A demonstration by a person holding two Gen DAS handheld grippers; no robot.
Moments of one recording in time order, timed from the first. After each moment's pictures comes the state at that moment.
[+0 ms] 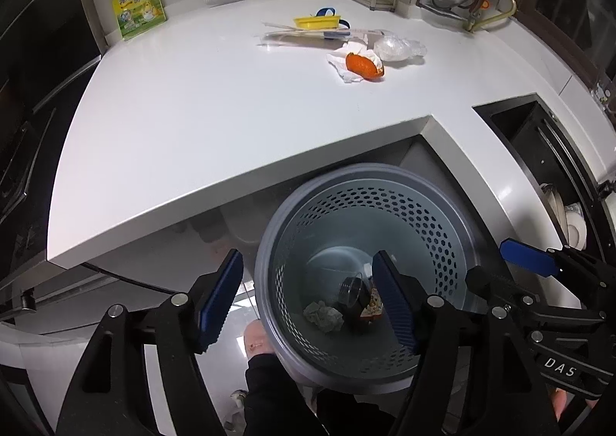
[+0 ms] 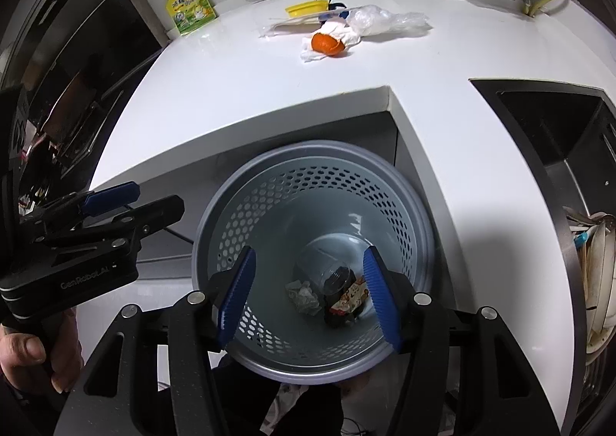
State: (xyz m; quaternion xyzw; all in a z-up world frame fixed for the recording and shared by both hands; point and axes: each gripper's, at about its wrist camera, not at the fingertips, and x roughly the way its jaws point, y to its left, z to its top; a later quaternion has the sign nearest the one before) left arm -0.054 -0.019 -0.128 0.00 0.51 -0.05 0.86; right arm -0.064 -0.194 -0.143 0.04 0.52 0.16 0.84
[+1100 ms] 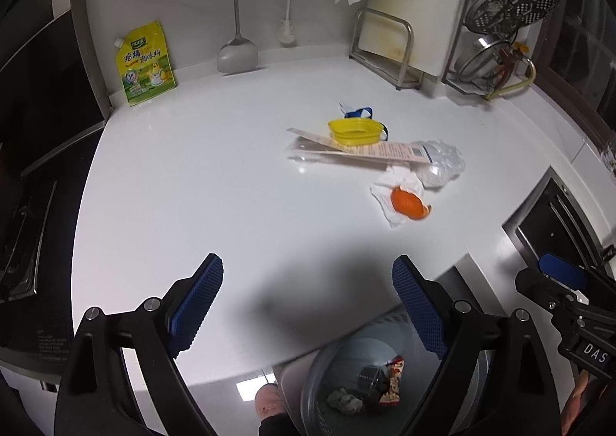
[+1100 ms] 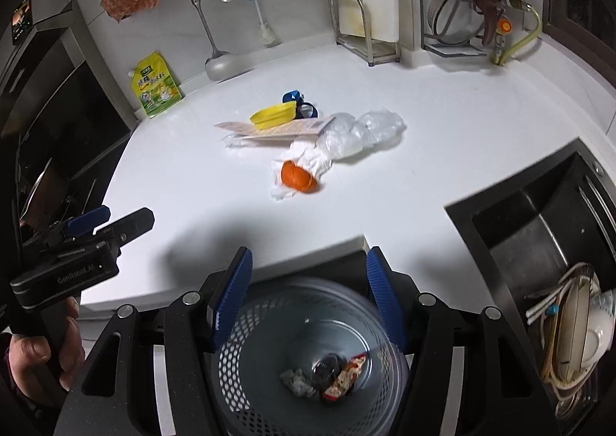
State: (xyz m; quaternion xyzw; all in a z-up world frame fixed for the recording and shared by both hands) left arm 0.061 0.027 -0.073 -0.01 0.43 -0.05 0.90; right arm 0.033 -0.187 -0.081 0.06 0.45 0.09 0.89
